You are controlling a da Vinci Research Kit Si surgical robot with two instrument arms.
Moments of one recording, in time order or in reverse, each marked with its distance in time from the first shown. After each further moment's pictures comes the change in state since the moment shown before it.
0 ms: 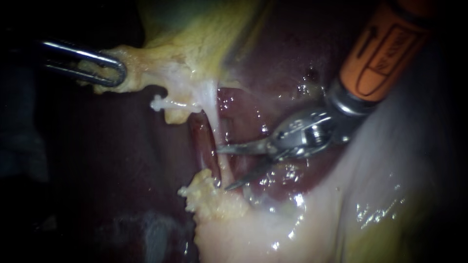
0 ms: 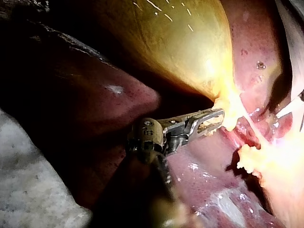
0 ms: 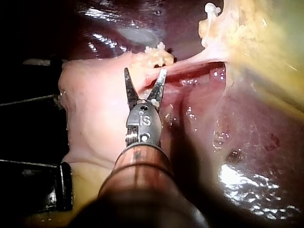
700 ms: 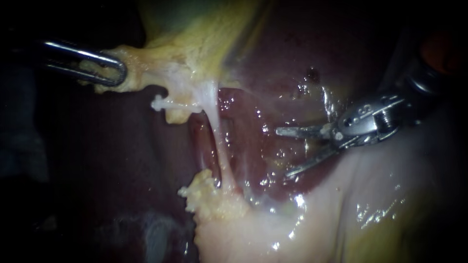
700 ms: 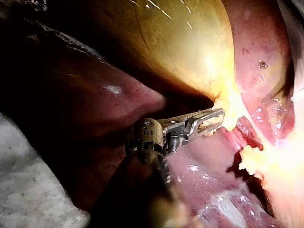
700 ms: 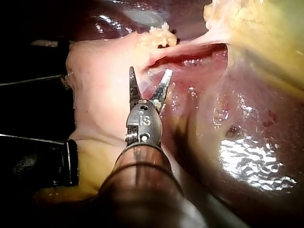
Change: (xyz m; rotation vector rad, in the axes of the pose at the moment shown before) right arm 0.000 0.000 -0.004 -0.053 -0.018 -0.003; left arm 0.000 -0.001 0.002 0.005 0.004 0.006
